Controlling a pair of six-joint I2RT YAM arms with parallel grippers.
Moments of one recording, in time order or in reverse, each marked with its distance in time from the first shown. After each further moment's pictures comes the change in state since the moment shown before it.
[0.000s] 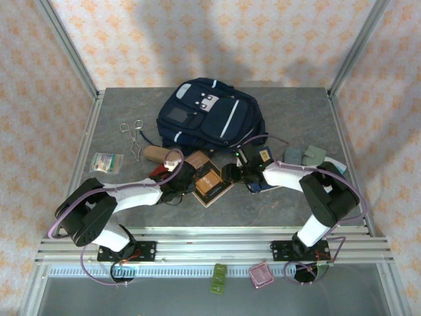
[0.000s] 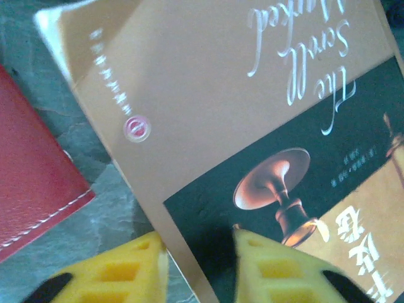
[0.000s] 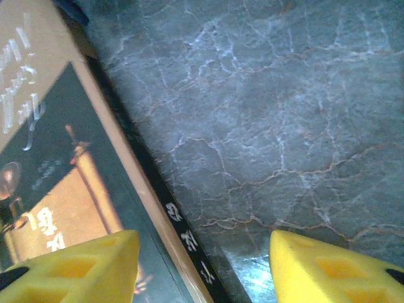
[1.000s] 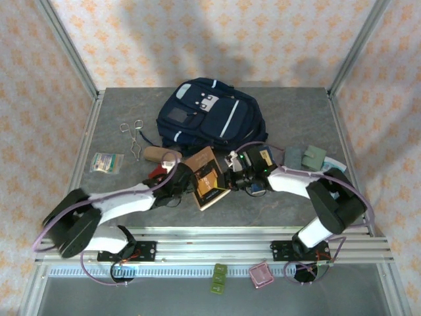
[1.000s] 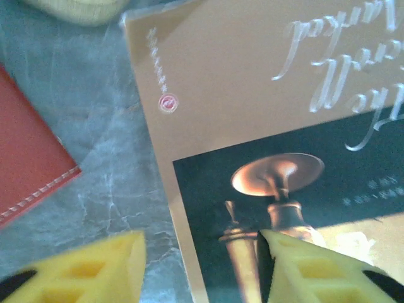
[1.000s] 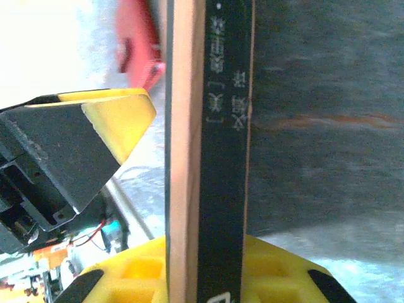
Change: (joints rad) left arm -0.026 -0.200 -0.044 -0.016 -0.009 -0.003; right arm 0.007 -0.116 -0.061 0.084 -0.500 0.037
